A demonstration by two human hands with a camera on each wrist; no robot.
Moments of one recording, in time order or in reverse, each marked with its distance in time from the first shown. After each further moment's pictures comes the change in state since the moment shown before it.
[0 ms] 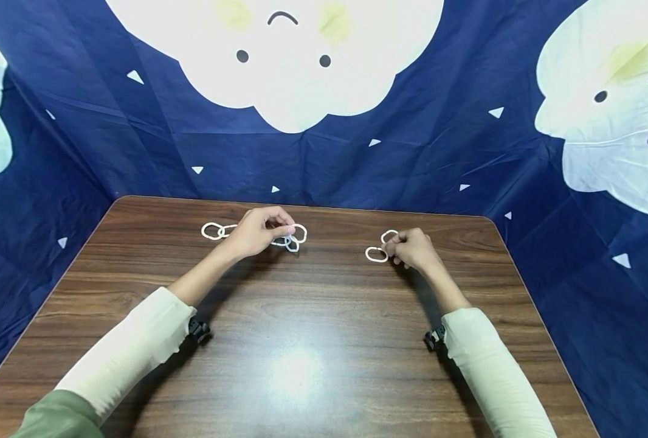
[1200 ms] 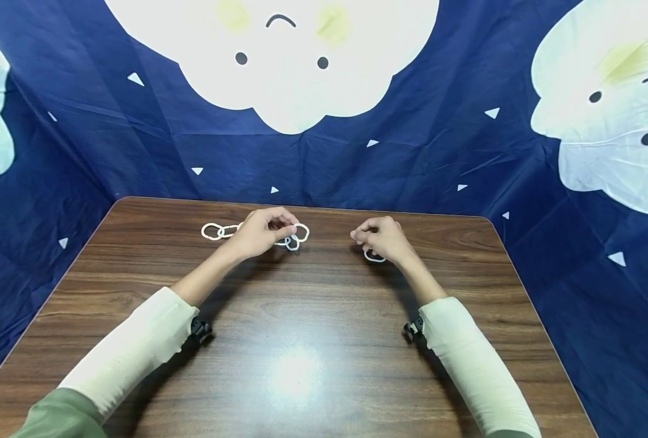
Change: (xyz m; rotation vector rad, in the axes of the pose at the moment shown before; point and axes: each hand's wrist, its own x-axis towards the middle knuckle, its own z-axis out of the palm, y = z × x) left_hand 0.001 0.004 0.006 -0.010 -0.011 0.034; right_hand 0.007 -0.048 0.029 0.136 -0.028 -0.219
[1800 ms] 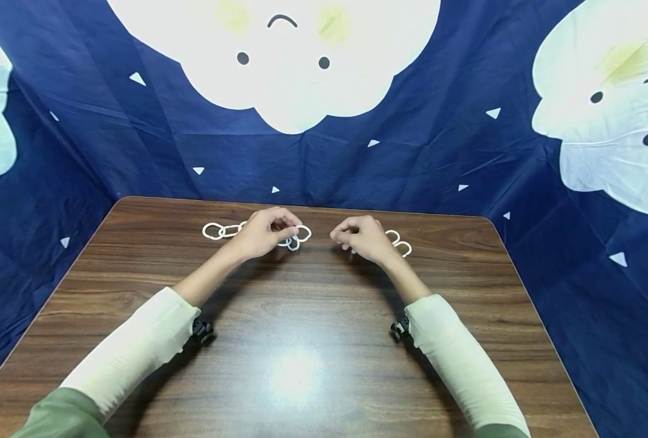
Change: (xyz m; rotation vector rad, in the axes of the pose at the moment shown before) left_hand 0.000 0.002 0.003 0.012 -0.007 0.036; right_hand 0.006 -0.022 0.030 0.024 -0.036 -0.135
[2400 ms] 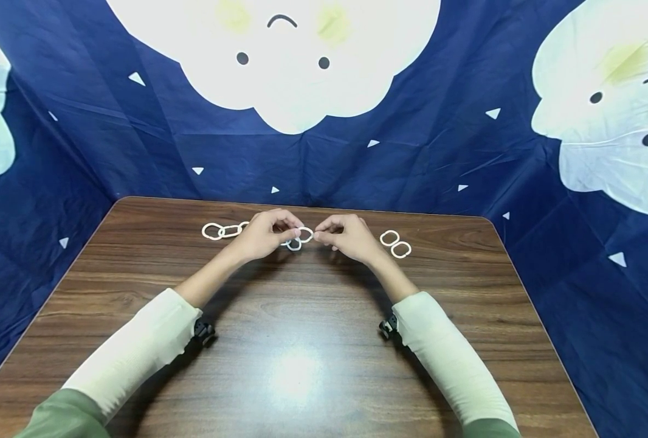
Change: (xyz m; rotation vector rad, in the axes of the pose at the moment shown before) left_hand 0.001 0.003 0.003 -0.004 -0.024 -0.007; right_hand 0.009 -0.018 0.020 0.035 -0.059 -0.080
